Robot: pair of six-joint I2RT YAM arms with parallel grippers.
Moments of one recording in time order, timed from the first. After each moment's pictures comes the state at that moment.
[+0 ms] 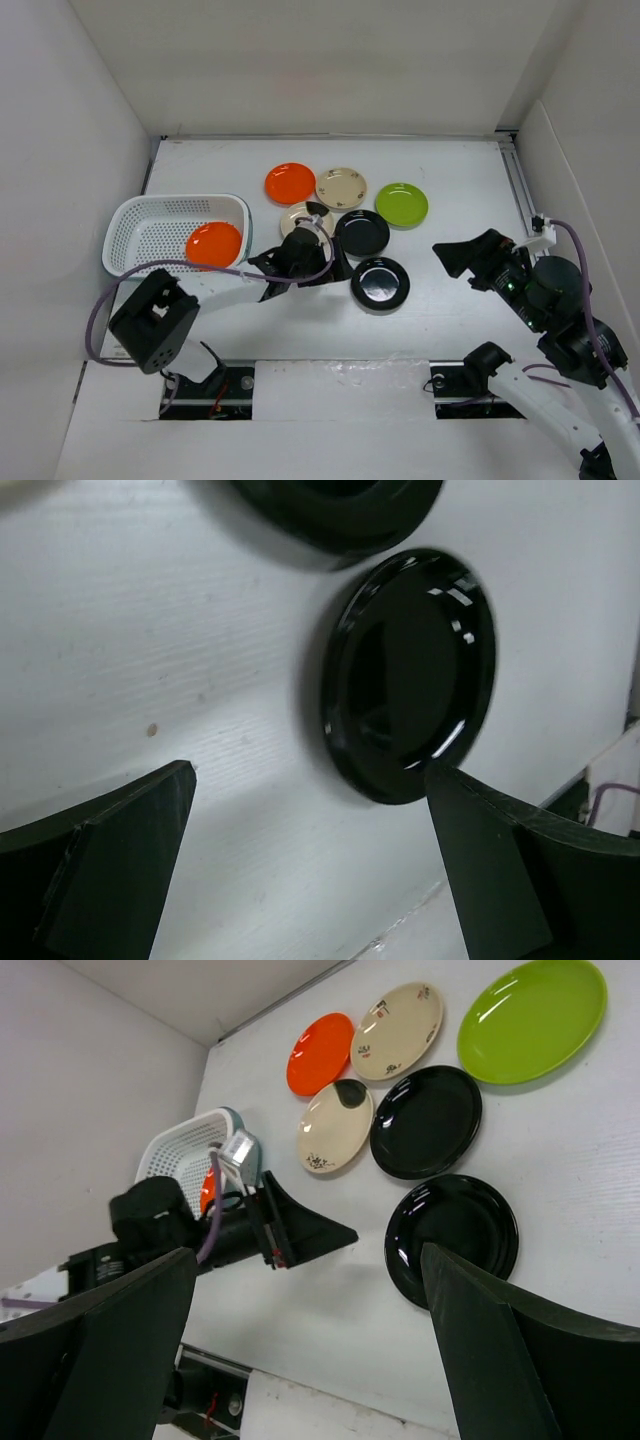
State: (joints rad) left arm -0.78 1.43 0.72 0.04 0.06 -0.84; right arm 0.55 0.46 0.98 -0.73 0.16 0.78
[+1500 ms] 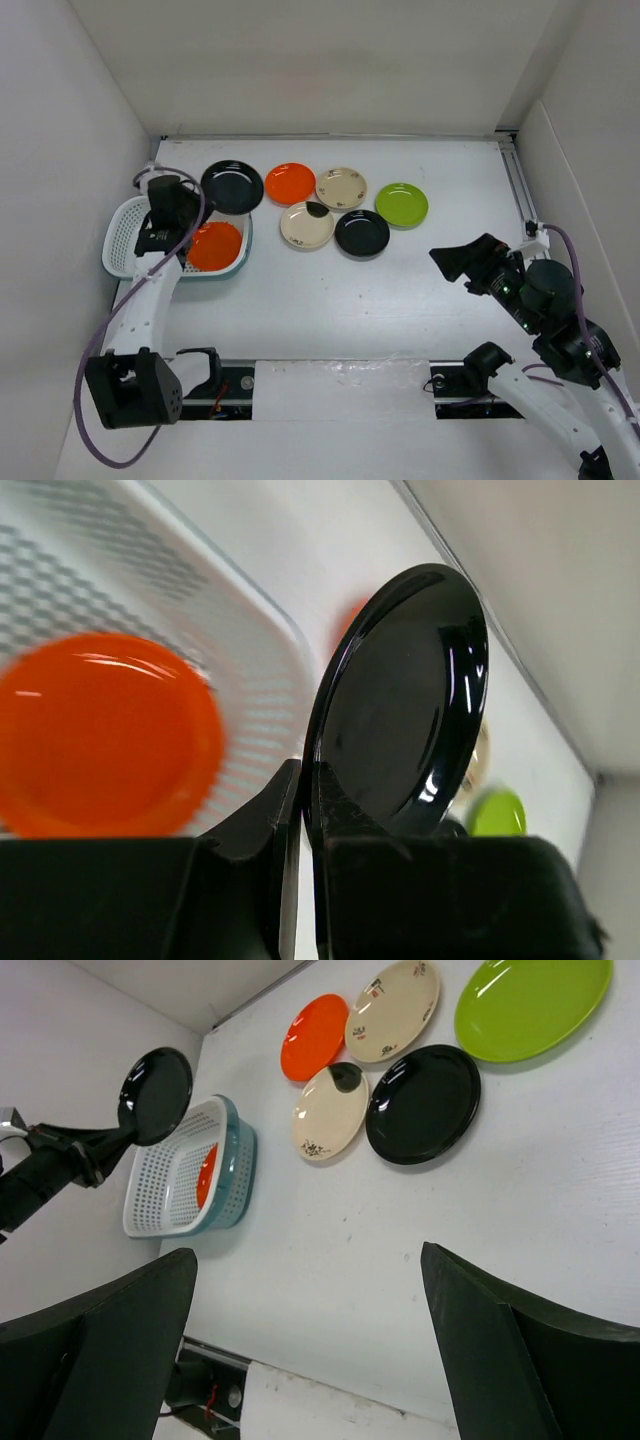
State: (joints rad) left arm -0.01 1.12 0.93 -0.32 -0.03 -0.81; right arm 0.55 0.42 0.91 -0.73 0.15 0.81
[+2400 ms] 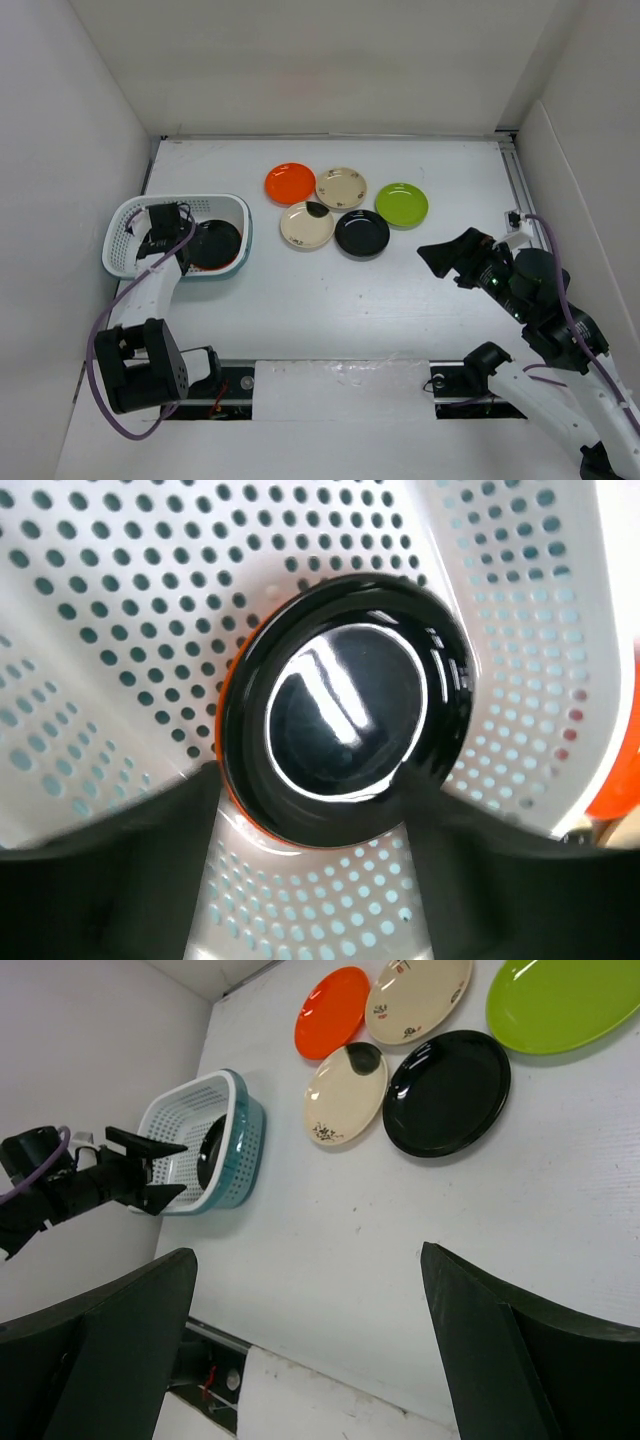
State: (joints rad) left arm 0.19 1.21 0.75 -0.43 -0.18 -0.91; right arm 0.55 0.50 0.90 -0.66 0.07 0.78
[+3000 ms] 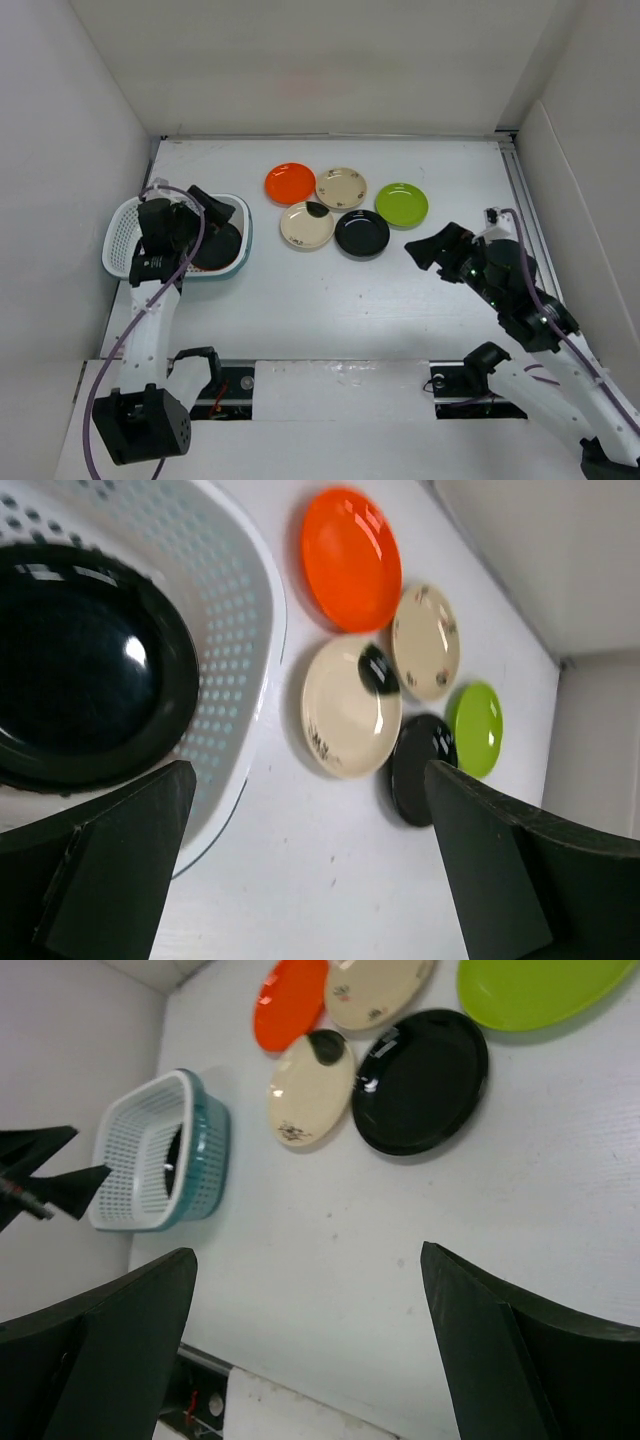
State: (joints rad) left arm 0.13 0.93 0.81 -0.36 0.22 -0.73; right arm 0.55 0.56 0.80 -0.54 0.10 0.80
